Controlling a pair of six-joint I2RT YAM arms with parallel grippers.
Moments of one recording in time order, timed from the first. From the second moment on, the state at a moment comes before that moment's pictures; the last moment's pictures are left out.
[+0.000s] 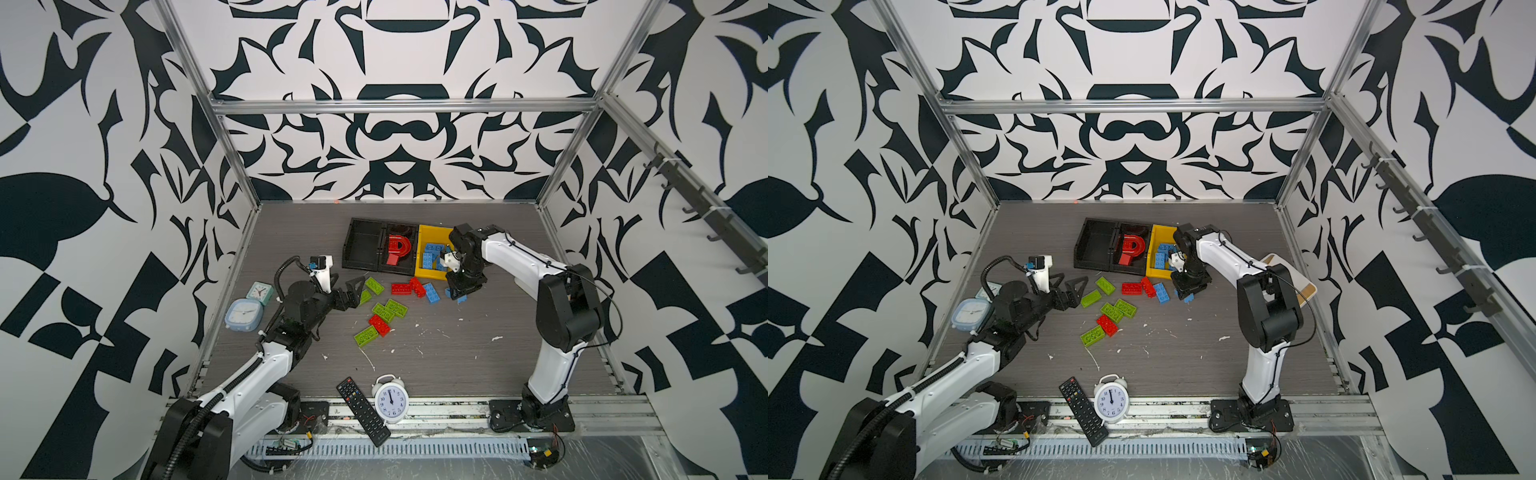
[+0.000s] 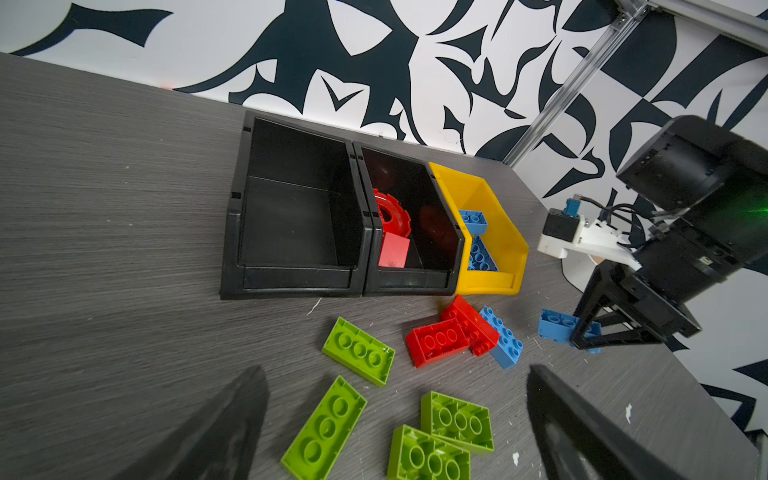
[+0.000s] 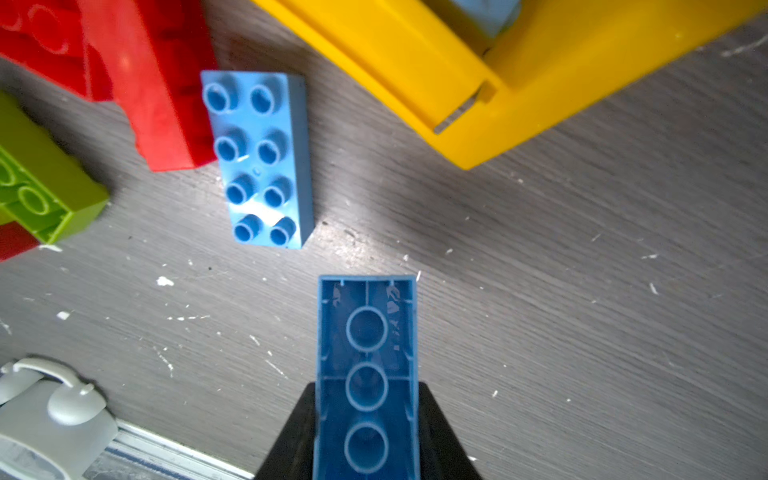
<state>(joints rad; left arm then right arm) -0.36 0.99 0.34 0.40 0.23 -0.40 0.39 1.83 1.42 -1.15 -0.18 -0.02</state>
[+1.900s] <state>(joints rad) -0.36 0.98 0.34 0.40 0.23 -0.39 0.40 1.72 1.31 -0.39 -0.07 0.20</state>
